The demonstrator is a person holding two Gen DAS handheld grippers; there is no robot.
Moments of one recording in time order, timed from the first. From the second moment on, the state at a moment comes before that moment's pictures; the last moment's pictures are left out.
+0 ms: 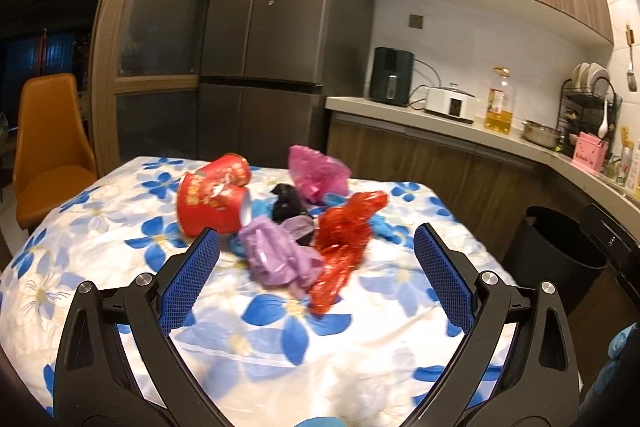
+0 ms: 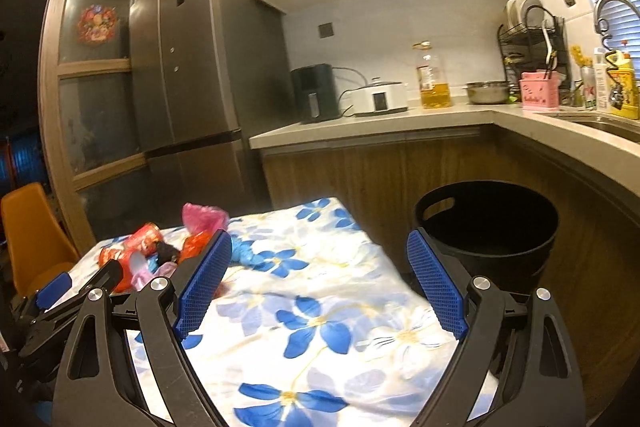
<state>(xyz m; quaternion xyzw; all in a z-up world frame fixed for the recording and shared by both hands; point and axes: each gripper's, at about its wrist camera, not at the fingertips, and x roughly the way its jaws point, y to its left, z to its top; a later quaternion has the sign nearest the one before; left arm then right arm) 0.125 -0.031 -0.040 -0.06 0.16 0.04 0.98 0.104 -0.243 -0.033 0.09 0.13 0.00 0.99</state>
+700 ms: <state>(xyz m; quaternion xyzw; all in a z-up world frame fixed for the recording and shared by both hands) 0.178 0.015 -0.080 -0.08 0.19 0.09 0.97 0.183 -0.167 -0.061 0.07 0.15 0.09 0.98</state>
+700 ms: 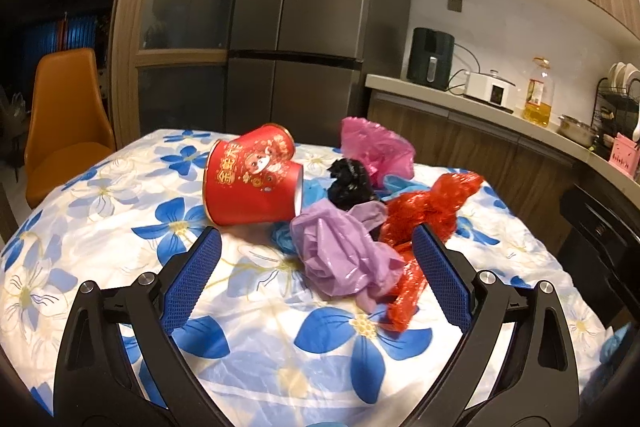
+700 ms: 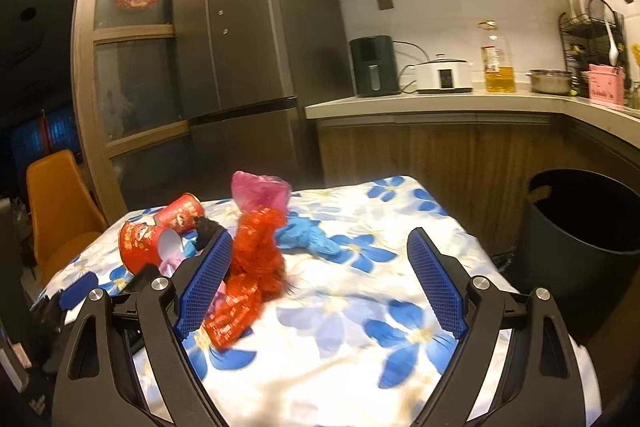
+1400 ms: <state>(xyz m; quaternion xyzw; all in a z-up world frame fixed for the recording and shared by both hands) 0.205 0.040 -0.089 -0.10 0.22 0.09 0.97 0.262 -0.124 -0.092 0.07 0.22 0.17 0.96</state>
